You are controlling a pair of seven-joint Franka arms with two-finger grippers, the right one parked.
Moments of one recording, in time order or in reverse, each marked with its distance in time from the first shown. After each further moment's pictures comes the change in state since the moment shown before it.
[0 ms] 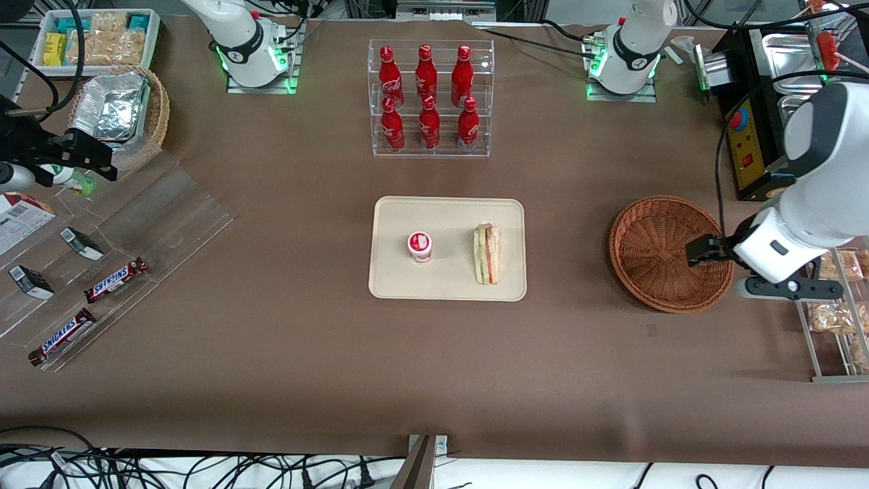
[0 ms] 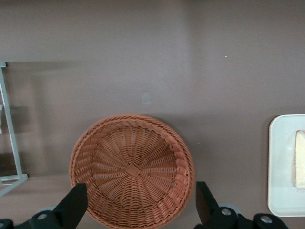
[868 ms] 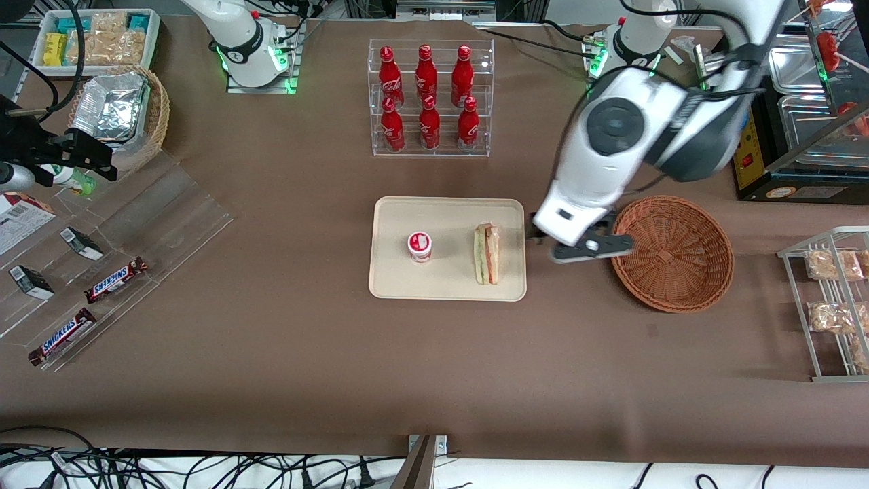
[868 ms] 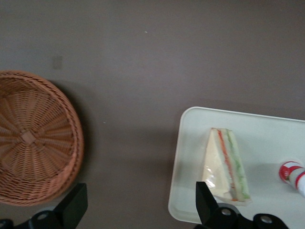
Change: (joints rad) arm -0.347 0.002 -0.002 -0.097 0.045 0.066 -0.562
